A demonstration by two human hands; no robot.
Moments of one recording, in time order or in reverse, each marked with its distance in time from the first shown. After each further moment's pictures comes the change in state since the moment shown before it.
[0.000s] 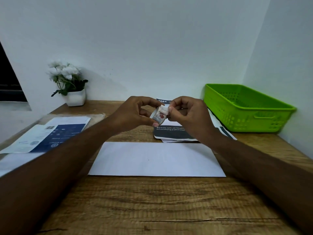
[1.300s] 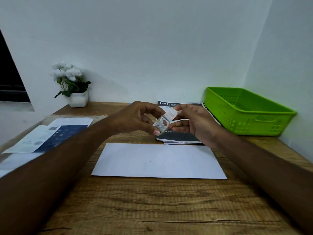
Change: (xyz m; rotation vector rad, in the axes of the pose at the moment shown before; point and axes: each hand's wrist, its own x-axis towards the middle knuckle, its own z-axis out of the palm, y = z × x) left_hand -0.002 -0.001 -0.007 -0.004 -0.203 -0.030; right_hand 0.001 -0.007 -0.012 0.463 -0.150 0.523
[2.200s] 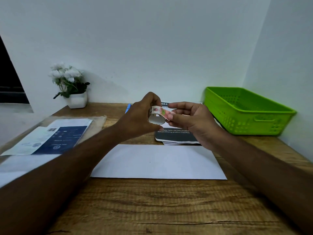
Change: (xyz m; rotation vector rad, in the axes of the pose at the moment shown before) left_hand 0.004 0.001 0.020 0.404 0.347 0.217; right_hand -0.007 0.000 0.009 -0.016 0.051 -0.146
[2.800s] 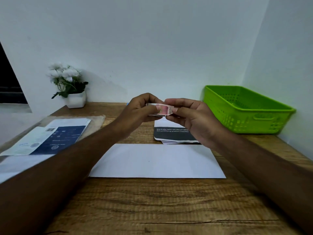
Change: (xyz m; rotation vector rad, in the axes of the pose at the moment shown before) left_hand 0.003 0.007 0.001 -0.682 -0.005 -0.286; right_hand -0.001 -0.006 -0.001 0.119 -0.078 0.003
